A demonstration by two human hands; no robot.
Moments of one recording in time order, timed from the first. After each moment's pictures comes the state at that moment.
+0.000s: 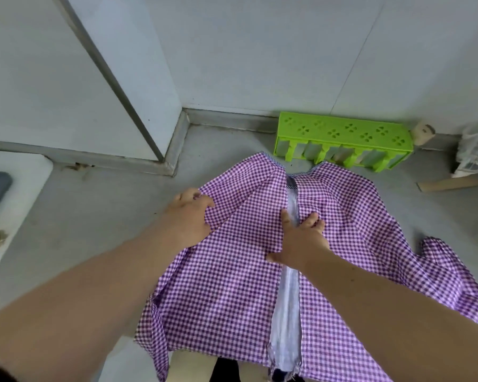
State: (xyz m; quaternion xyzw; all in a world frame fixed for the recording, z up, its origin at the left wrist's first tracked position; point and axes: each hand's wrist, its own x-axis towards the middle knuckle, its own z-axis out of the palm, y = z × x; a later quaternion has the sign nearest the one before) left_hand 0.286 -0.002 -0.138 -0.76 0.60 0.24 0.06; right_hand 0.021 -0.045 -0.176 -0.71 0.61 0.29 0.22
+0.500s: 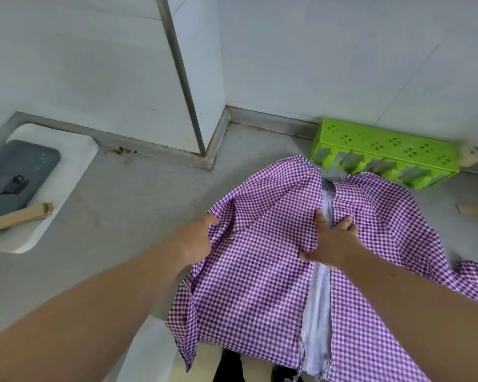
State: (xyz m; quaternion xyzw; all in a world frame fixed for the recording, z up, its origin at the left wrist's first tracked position) left_hand 0.332 0.064 -0.146 -0.78 0.48 0.41 0.05; right_hand 0.029 -0.059 -0.173 -0.70 0.61 0.30 0.21
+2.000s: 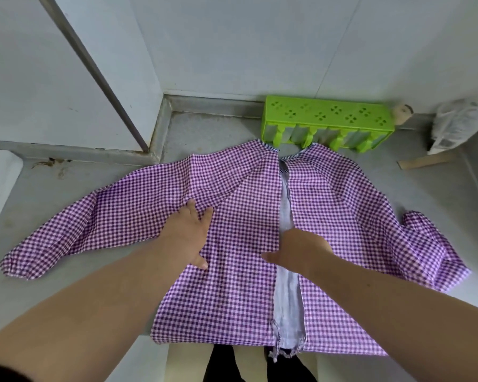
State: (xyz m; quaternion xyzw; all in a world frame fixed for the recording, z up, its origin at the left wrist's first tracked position) left_hand 0.264 0.024 -0.162 -0.60 0.68 0.14 0.38; right_hand 0.009 -0.001 -0.161 -0.70 0.61 0.28 0.26
